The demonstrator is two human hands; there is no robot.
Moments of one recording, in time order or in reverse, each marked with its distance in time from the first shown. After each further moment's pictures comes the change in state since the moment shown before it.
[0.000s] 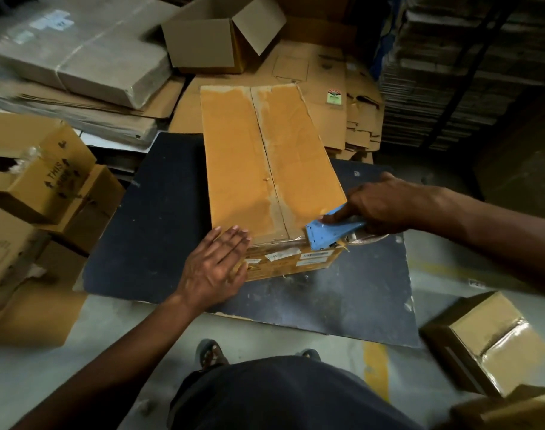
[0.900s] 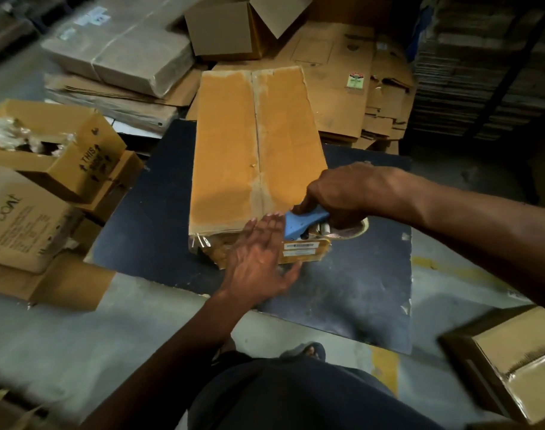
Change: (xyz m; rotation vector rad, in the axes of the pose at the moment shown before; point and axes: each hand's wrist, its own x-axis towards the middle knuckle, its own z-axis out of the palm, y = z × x) left_hand 0.077 0.137 0.029 0.107 -0.382 -0.332; right_hand 0.006 0.010 0.004 0.062 0.078 -0.086
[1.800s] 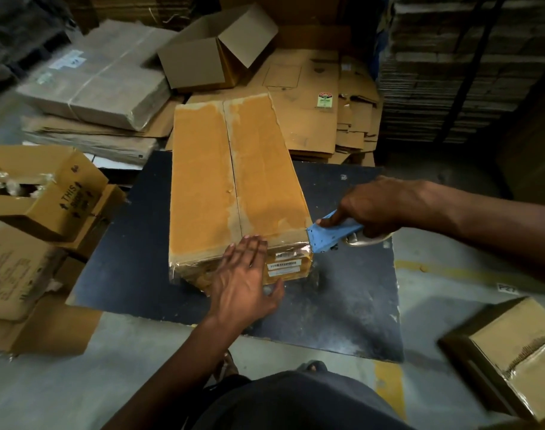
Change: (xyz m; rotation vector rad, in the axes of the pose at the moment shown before) left_hand 0.008 0.010 -0.013 0.062 -0.127 -0.068; right_hand -0.041 0.071 0.048 -0.062 -0.067 0.051
